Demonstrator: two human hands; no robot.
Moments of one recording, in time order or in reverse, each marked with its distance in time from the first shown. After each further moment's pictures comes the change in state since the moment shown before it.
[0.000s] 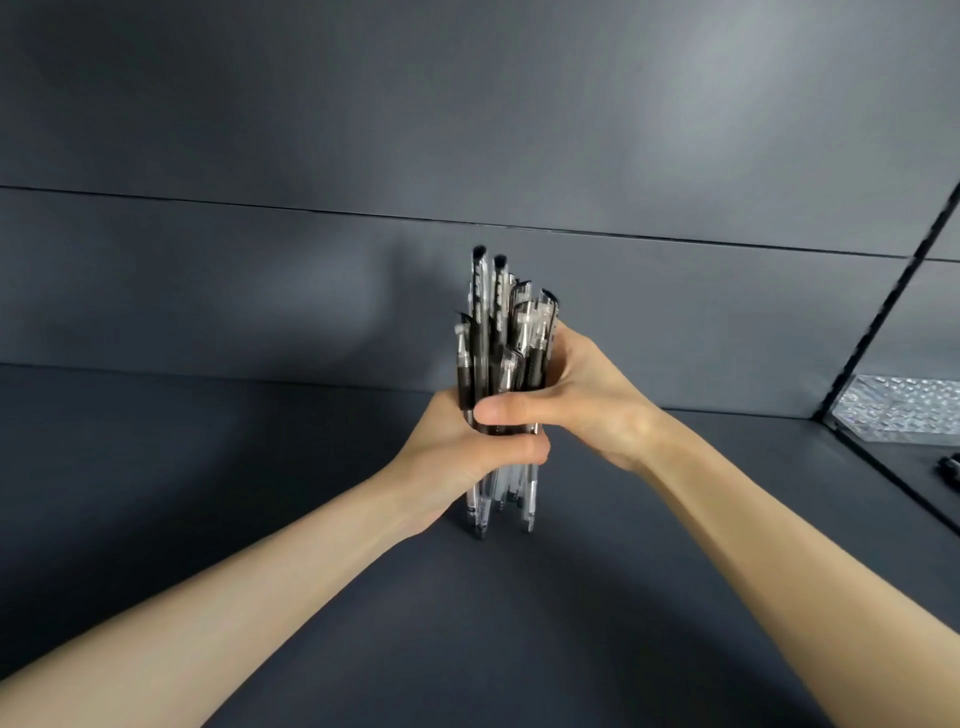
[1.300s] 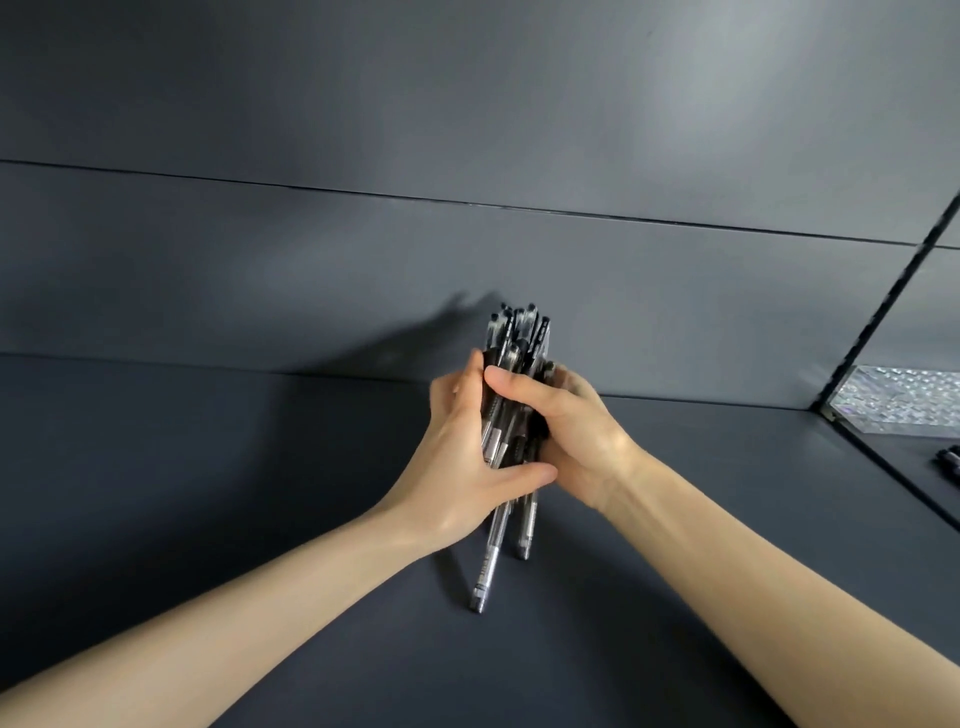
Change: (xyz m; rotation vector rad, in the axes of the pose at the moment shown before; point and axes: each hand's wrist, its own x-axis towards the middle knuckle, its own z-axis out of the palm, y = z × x) left_hand -0.004 -0.019 0.009 0.367 0.069 0.045; right_hand 0.004 0.038 0.015 0.655 0.253 0.282
